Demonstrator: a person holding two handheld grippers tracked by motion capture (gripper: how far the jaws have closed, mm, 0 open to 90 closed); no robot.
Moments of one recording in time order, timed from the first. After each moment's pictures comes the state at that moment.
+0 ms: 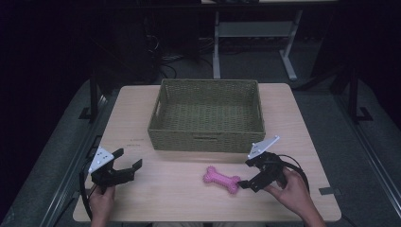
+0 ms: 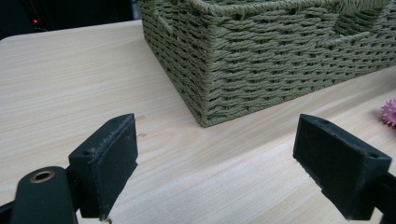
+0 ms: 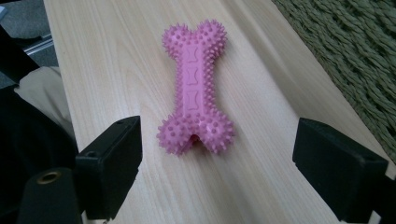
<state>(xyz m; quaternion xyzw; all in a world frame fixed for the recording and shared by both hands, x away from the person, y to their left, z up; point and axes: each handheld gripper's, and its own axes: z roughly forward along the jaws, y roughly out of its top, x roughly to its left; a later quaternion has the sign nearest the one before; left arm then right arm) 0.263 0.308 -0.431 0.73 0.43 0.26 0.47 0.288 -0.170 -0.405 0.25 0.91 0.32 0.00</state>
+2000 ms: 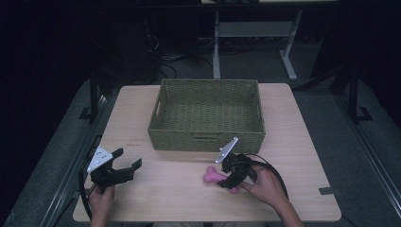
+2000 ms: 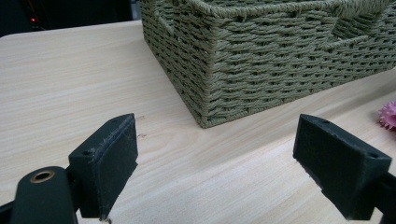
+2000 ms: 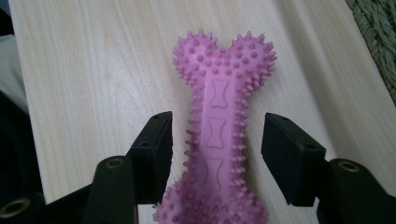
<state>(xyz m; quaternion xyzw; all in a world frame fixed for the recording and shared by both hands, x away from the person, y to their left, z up) 0.264 0.310 -0.431 0.72 0.43 0.25 0.48 0.308 -0.093 -0.431 0.18 0.96 0.23 0.00</state>
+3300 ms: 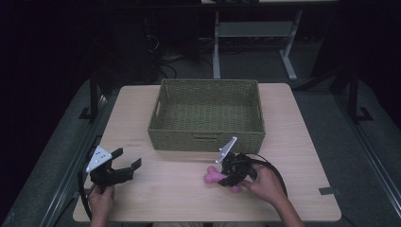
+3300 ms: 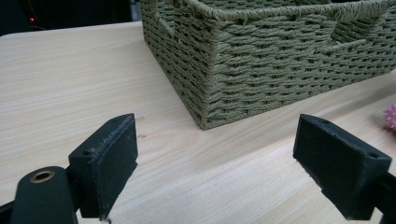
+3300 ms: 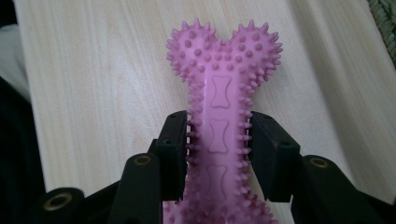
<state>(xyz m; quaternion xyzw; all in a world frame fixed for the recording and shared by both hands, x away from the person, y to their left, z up) 0.265 0.311 -0.431 0.72 0.43 0.25 0.48 0.313 -0.095 -0.433 0.17 0.96 0.23 -0.03</state>
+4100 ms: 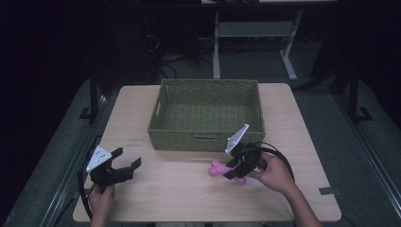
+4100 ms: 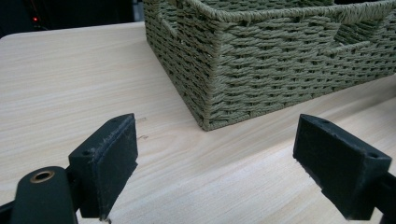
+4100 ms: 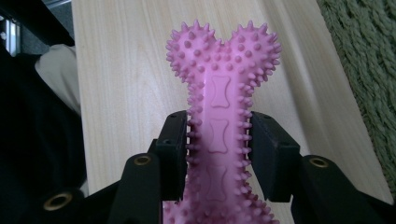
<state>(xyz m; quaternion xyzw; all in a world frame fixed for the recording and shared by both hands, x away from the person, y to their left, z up) 0.266 0.312 -0.430 0.72 0.44 0.25 0.48 0.326 -0.119 -0.398 0.15 0.95 0.27 -0.05</state>
